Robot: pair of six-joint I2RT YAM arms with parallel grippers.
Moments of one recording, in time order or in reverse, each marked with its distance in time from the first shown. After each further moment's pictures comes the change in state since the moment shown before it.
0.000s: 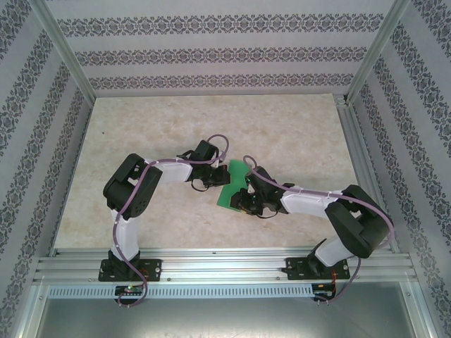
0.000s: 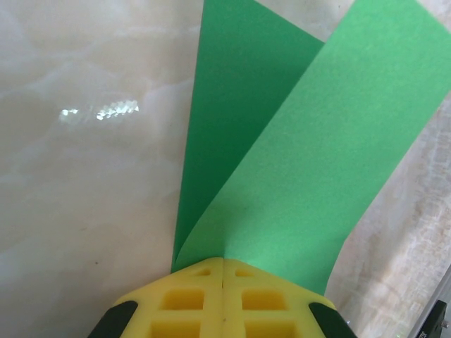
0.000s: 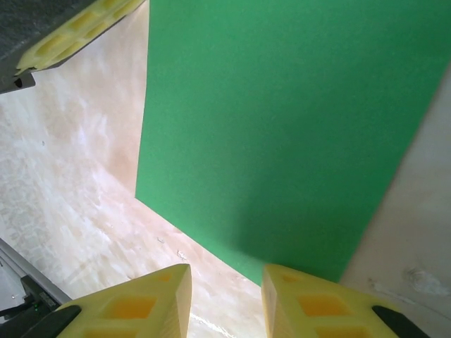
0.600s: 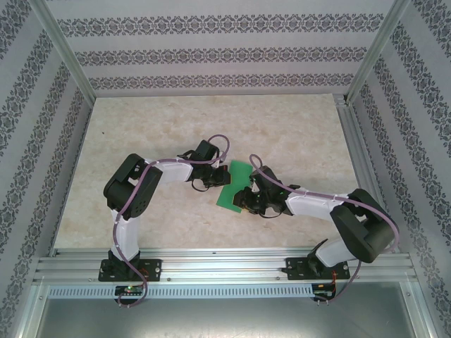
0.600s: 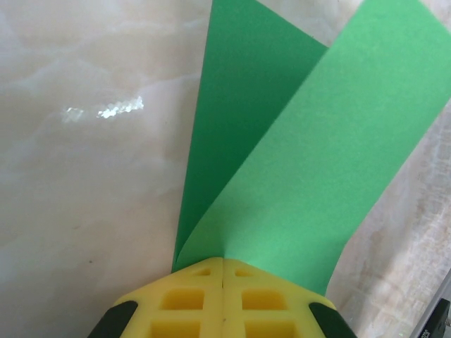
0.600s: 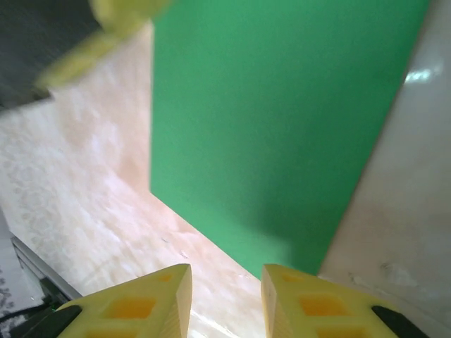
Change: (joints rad) left arm -0.003 0.001 0.007 -0.013 -0.003 0.010; right arm -0.056 -0.062 -0.037 0.037 -0.023 0.009
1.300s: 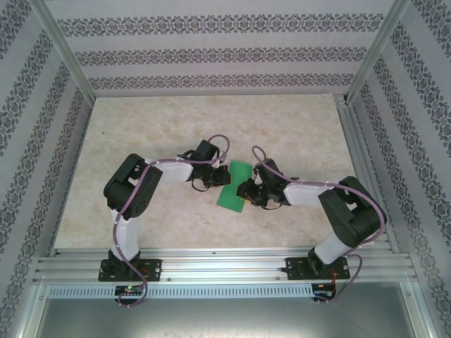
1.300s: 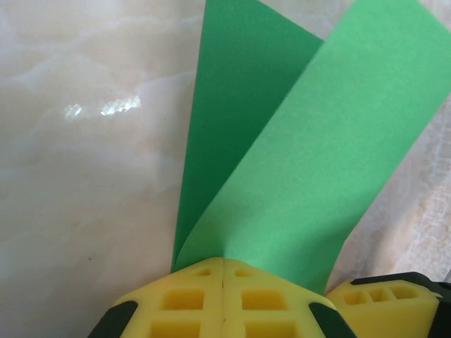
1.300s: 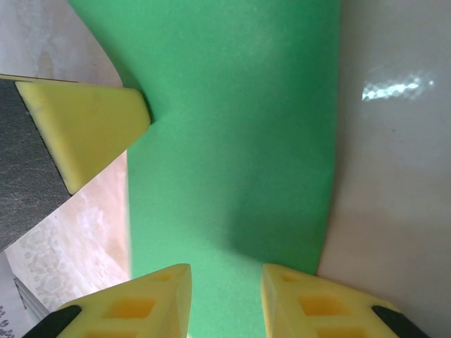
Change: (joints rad) left arm -0.001 0.000 0.003 -0.011 0.000 0.002; right arm -0.095 0.132 0.060 0.032 -0.017 -0.048
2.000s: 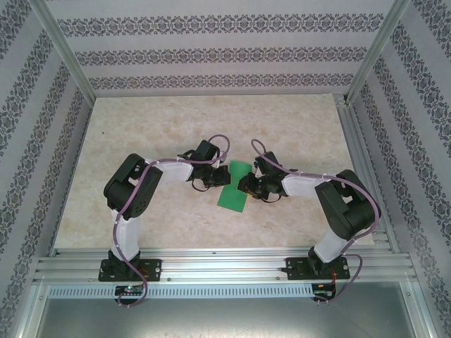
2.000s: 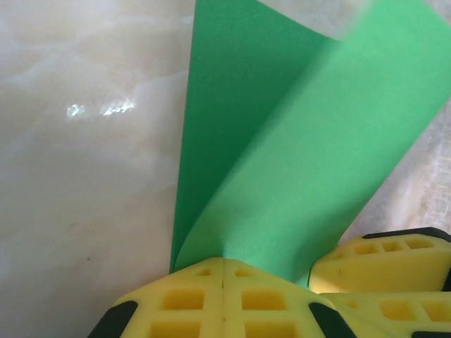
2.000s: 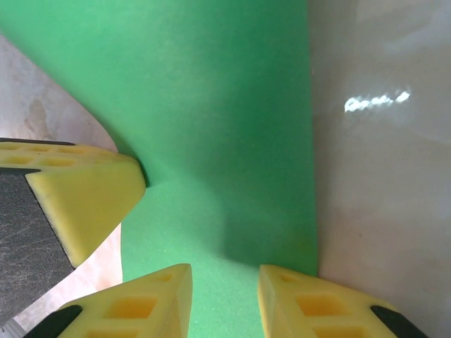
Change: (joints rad) left arm -0.003 0.001 0.005 -0.006 -0.004 0.005; right arm -0.046 0.076 0.097 -0.069 0.020 -0.075
